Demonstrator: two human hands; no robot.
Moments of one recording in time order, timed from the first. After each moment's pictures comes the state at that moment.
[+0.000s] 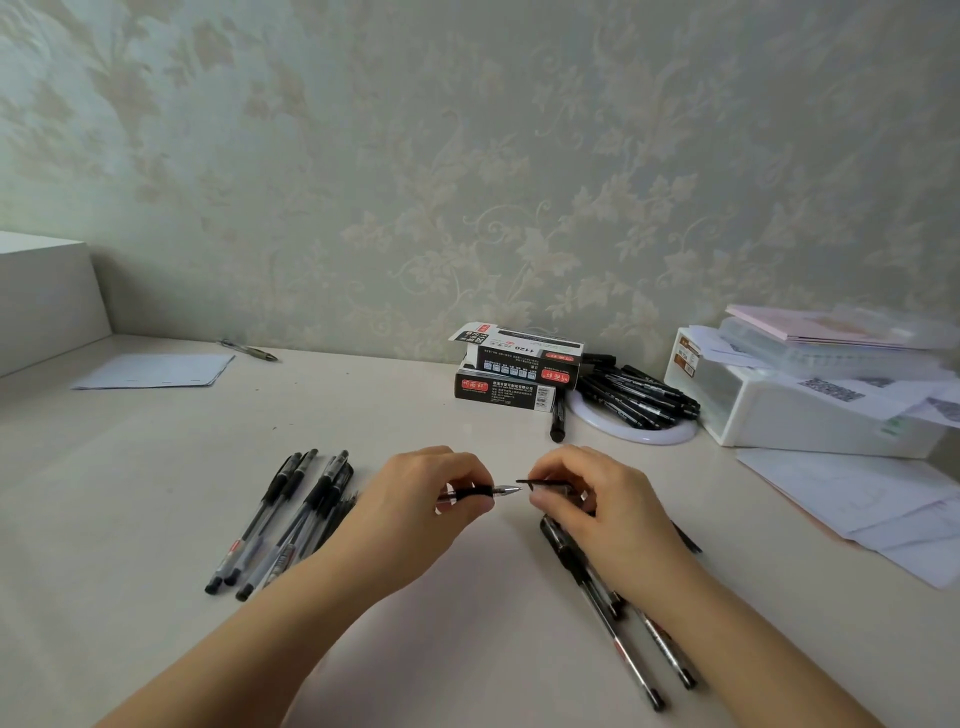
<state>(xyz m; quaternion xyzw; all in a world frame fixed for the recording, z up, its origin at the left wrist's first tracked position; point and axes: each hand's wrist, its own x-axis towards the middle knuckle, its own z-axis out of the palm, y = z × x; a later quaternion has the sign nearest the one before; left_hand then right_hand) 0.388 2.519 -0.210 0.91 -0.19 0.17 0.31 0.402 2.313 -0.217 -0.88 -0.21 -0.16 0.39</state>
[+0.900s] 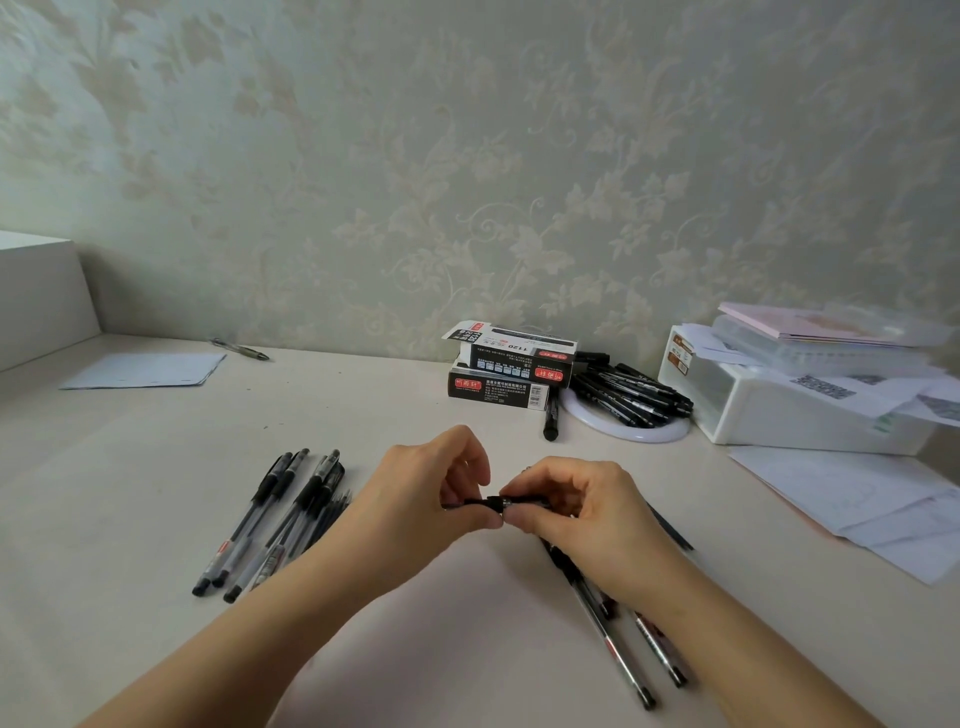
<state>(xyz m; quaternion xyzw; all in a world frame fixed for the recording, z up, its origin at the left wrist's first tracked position) 0.385 2.514 -0.205 0.89 -0.19 0.15 0.40 0.393 2.320 -0.210 -0.82 -0.19 -0.02 0.55</state>
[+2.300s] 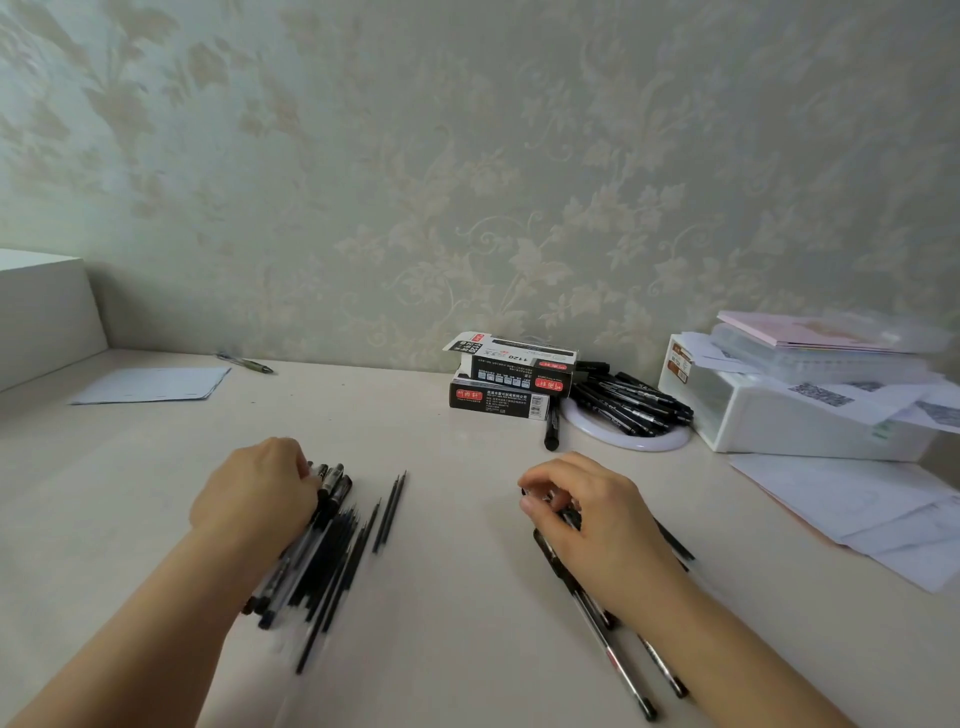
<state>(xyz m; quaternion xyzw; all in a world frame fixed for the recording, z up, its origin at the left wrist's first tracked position) 0.404 2.606 -0.205 0.96 0.18 0.14 0.17 0.399 2.315 -0.218 -0.89 -0.23 -0.22 0.31</state>
